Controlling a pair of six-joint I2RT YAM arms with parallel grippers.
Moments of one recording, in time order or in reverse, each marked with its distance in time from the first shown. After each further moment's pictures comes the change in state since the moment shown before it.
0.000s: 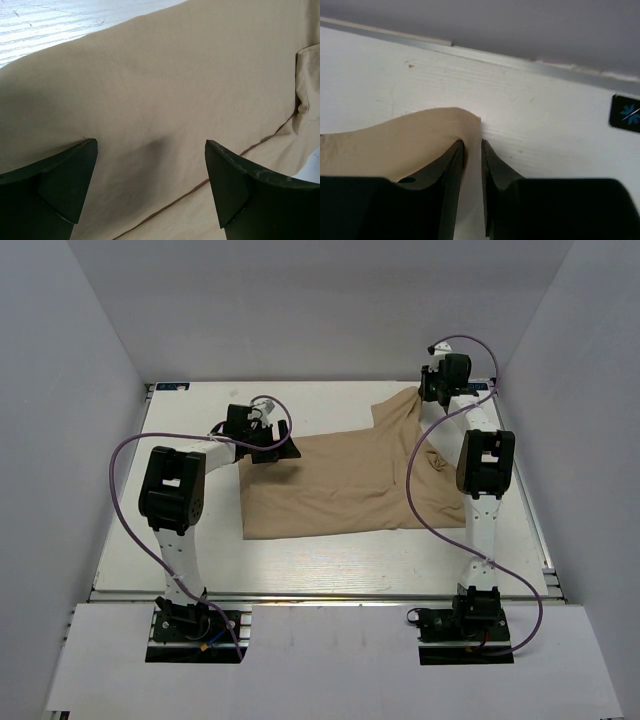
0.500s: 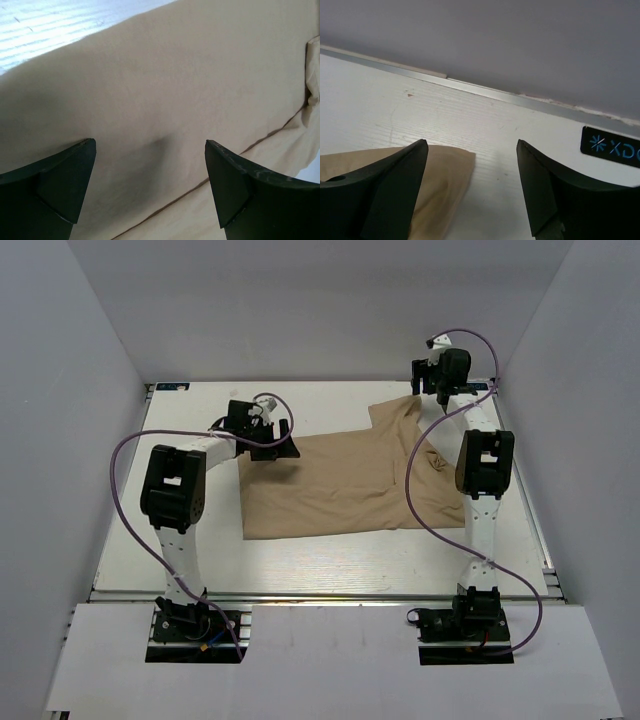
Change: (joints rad) left arm -0.002 0.006 0.043 -0.061 0.019 0.061; right arm 0.002 -0.006 0.010 0.132 0.031 -0.121
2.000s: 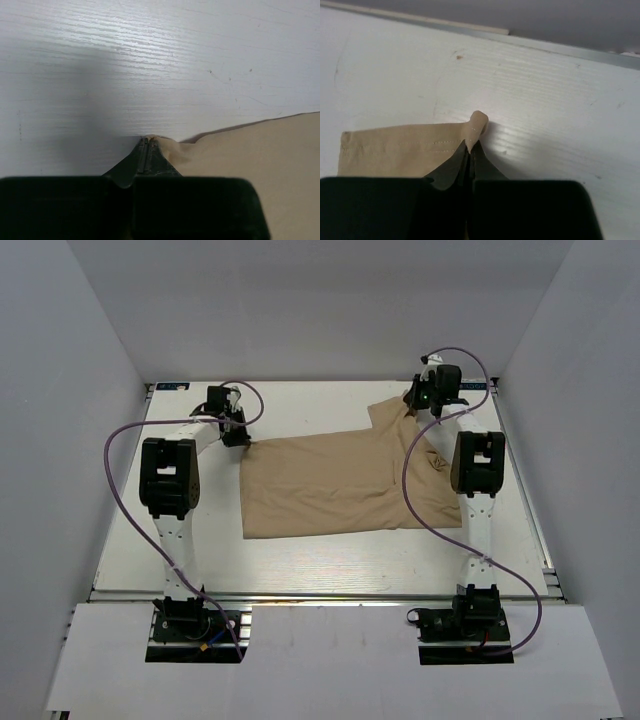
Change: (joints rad) left arm 0.130 0.148 0.266 -0.201 -0.362 -0.008; right arm 0.006 0.105 -0.001 0.006 -0.182 0.252
